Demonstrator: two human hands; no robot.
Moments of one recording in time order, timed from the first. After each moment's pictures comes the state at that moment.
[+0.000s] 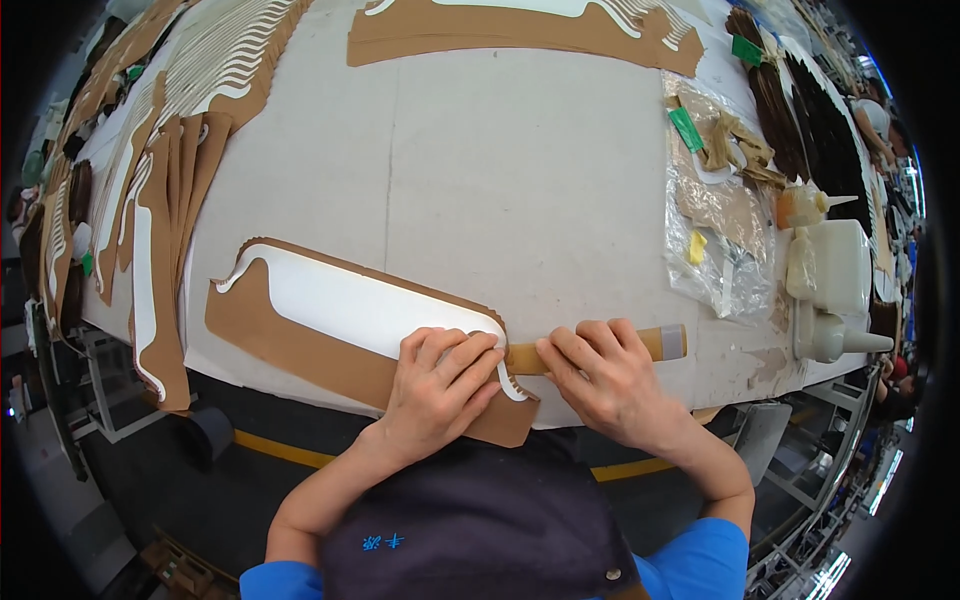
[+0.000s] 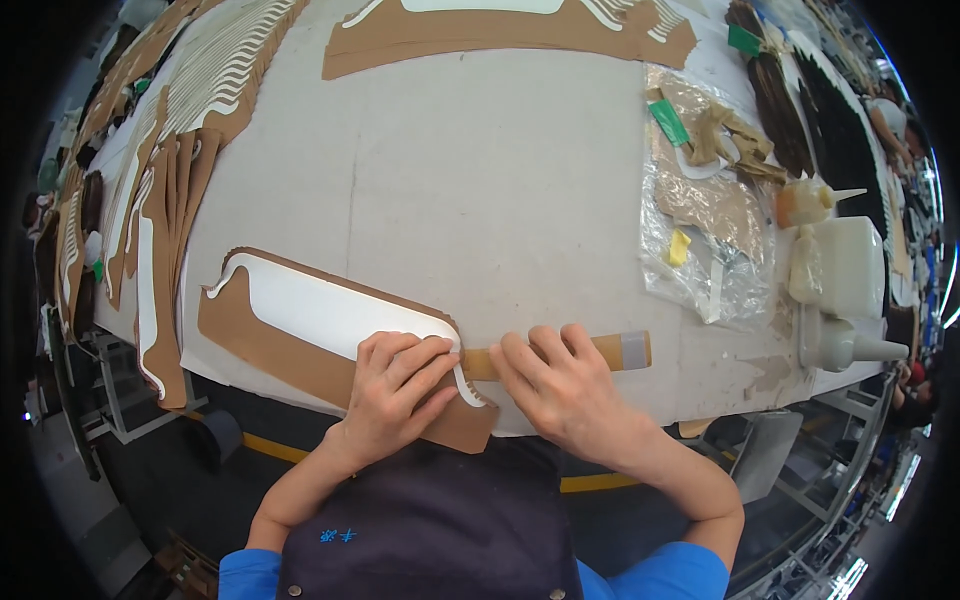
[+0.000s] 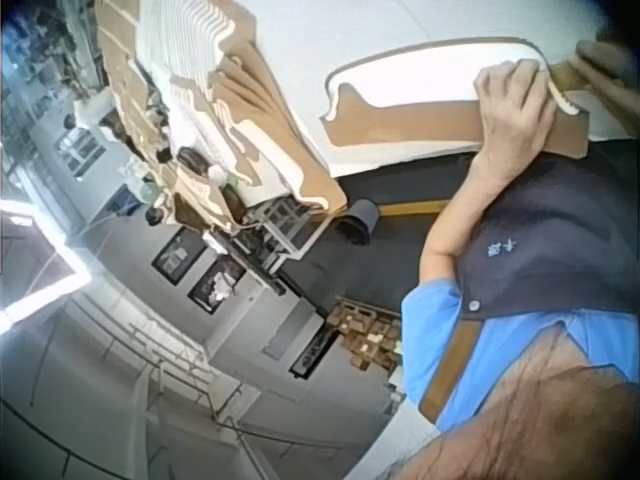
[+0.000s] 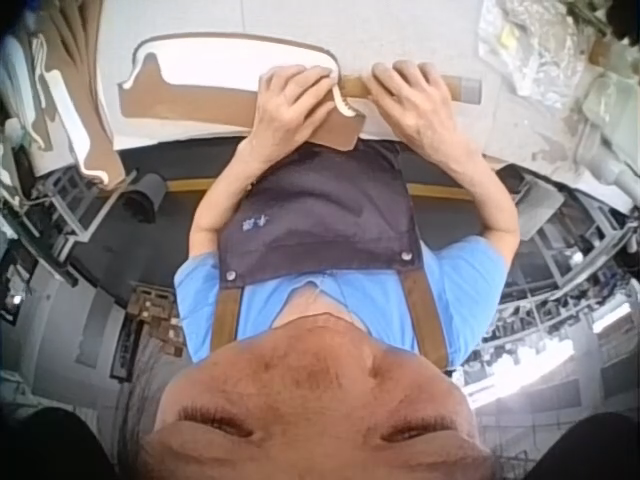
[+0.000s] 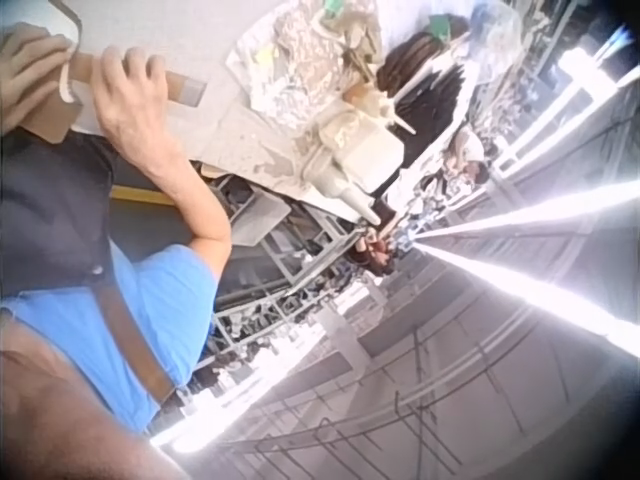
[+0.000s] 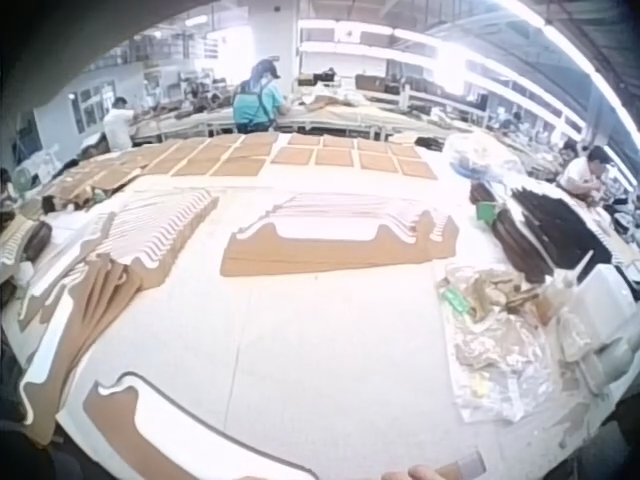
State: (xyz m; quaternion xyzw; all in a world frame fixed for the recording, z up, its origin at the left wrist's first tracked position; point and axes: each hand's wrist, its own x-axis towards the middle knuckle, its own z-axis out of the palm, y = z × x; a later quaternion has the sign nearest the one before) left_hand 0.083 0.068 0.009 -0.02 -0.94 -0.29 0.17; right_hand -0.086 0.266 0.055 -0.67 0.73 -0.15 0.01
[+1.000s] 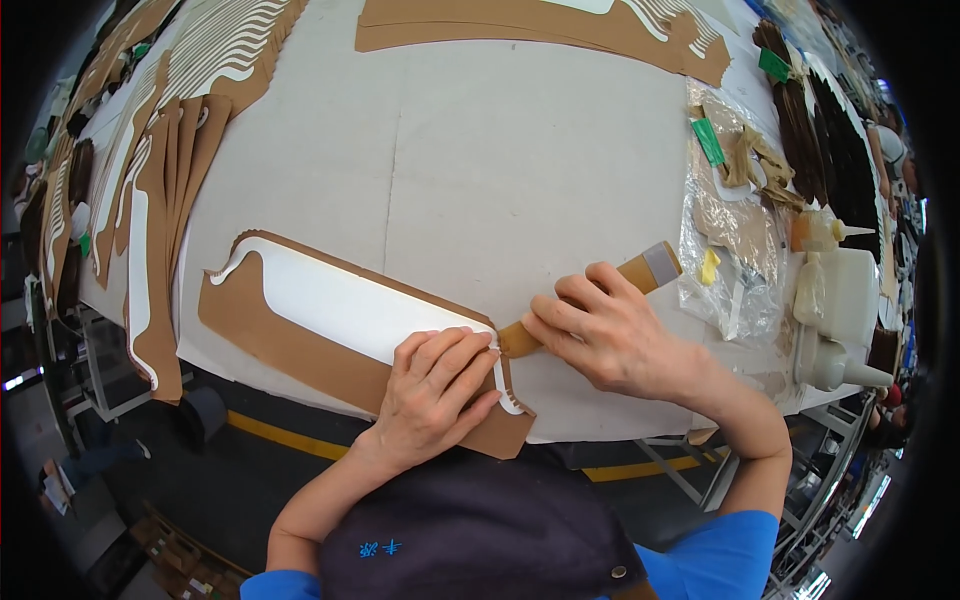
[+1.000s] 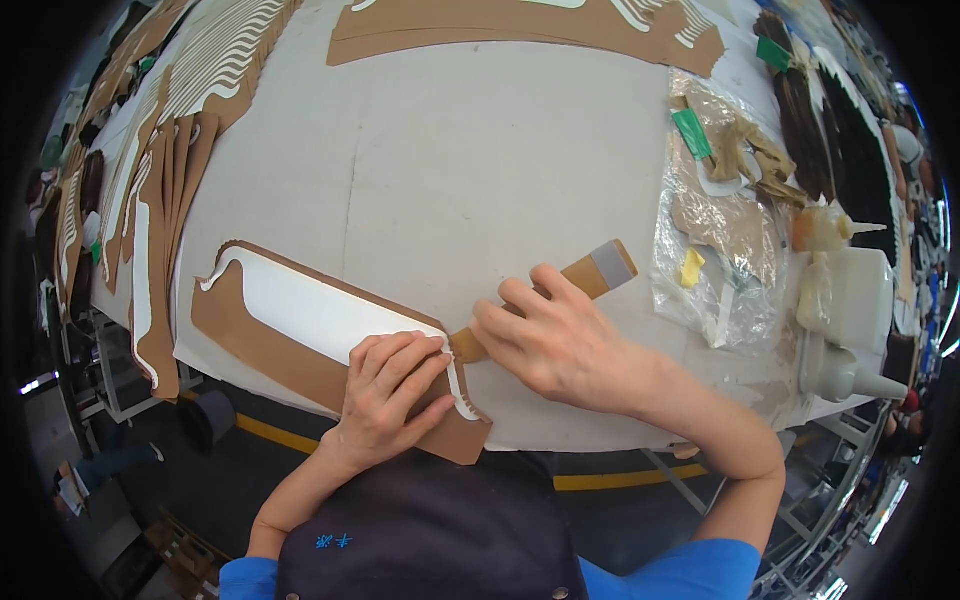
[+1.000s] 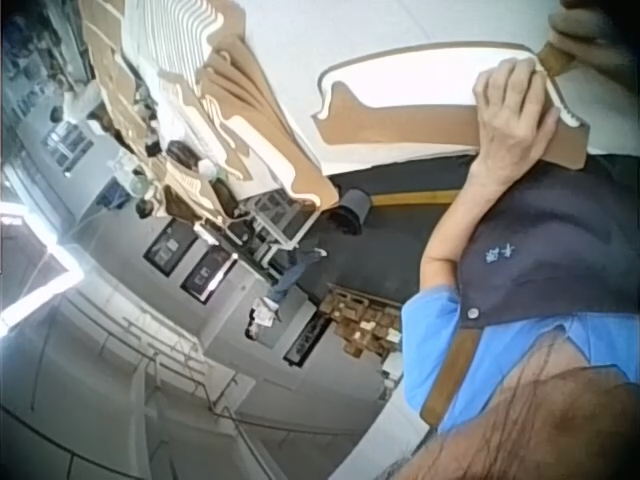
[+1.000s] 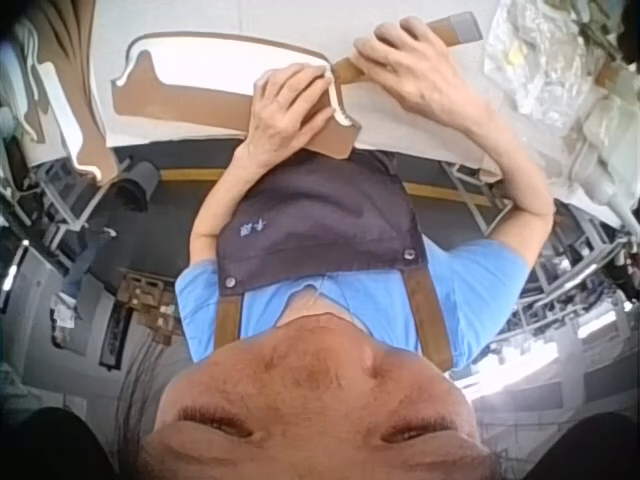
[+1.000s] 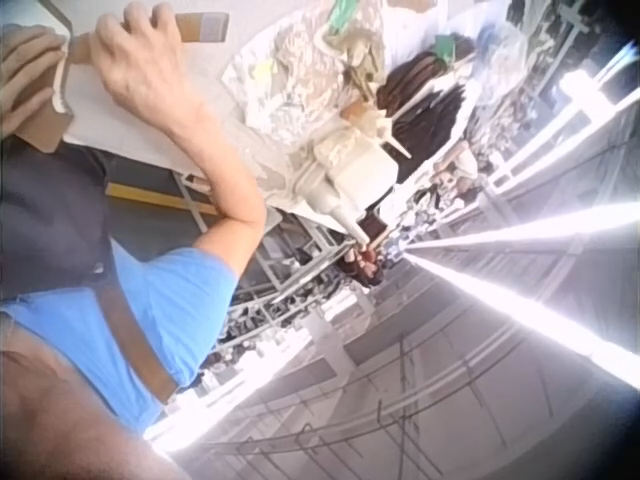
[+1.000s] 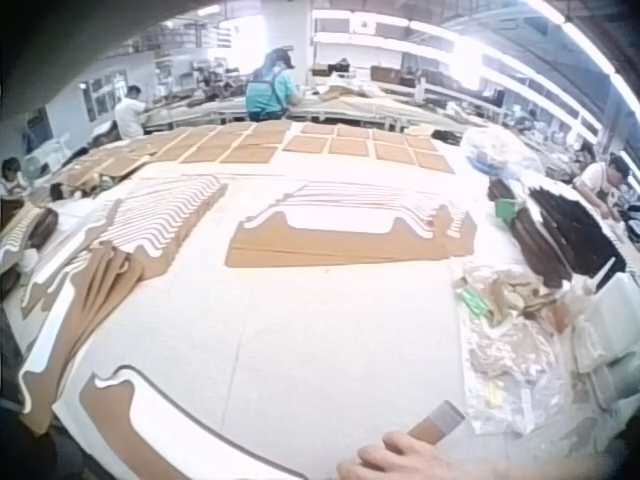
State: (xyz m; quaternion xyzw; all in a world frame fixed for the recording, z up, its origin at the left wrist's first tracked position) left_hand 0.084 0.071 0.007 0.02 -0.95 -0.28 0.15; right_hand -0.150 0.222 0.044 -0.78 0.60 -0.18 0.02
